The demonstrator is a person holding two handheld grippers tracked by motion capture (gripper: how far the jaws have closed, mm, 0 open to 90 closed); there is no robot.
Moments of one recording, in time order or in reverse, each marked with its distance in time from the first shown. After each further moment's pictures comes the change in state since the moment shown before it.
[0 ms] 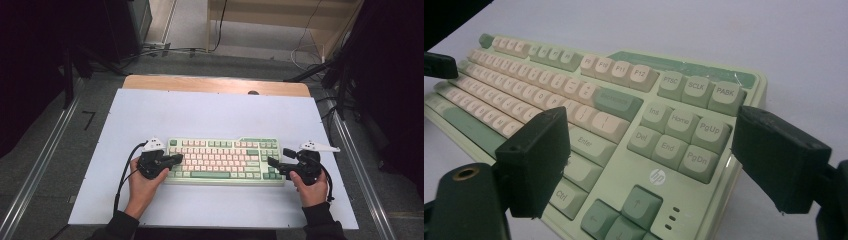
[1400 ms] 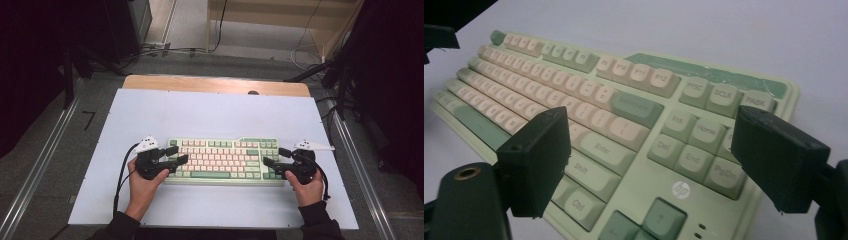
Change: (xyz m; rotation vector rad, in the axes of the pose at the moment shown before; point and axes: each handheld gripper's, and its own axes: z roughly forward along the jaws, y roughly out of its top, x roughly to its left) left arm -0.004 0.002 -0.011 -0.164 -0.058 -0.046; right arm 0.011 0.004 0.009 0.011 0.026 -0.023
